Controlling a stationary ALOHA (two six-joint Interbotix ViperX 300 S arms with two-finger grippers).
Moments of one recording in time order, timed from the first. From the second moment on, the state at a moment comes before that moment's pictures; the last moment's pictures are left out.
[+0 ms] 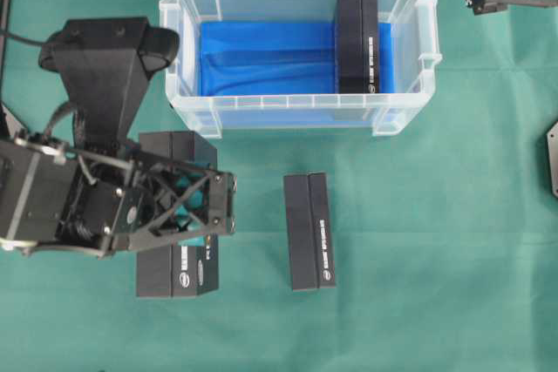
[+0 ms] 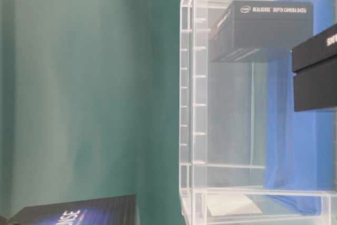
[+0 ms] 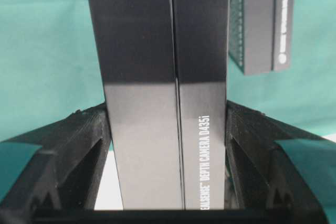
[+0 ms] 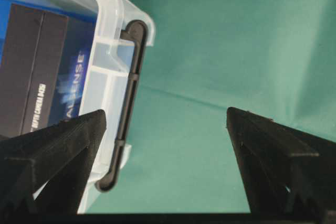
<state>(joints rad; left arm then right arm) -0.33 -0.01 -0.25 0.17 1.66 -1.86 -0.40 -0.50 0.50 -0.30 1.13 1.20</state>
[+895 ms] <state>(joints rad) -0.30 -0.01 0.17 0.17 1.27 -1.87 -0.40 -0.50 0.50 -0.30 1.13 1.20</state>
